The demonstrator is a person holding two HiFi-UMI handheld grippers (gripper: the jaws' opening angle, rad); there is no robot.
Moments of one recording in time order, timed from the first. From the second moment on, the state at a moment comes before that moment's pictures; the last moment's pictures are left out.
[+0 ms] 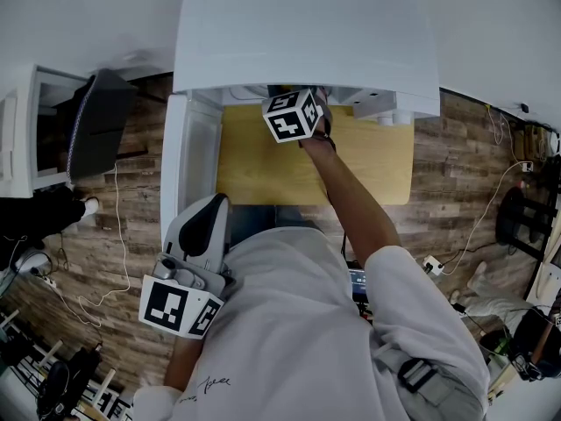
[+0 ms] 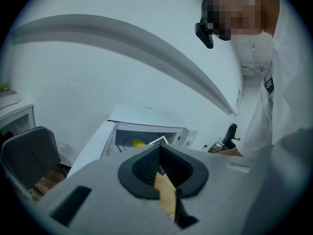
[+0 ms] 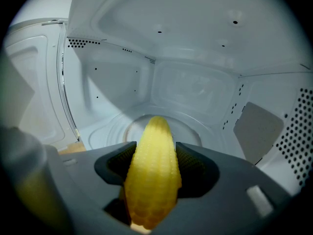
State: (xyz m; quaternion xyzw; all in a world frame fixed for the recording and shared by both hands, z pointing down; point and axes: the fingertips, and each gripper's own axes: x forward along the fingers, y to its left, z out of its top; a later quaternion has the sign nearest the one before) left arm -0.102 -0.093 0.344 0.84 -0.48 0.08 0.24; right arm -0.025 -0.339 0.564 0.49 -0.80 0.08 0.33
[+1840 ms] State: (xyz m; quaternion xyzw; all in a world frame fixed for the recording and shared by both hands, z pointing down) left arm -0.094 -0.073 0.331 0.85 -0.47 0.06 0.22; right arm -0.016 -0.310 0.538 0.49 -0.81 0.11 0.30
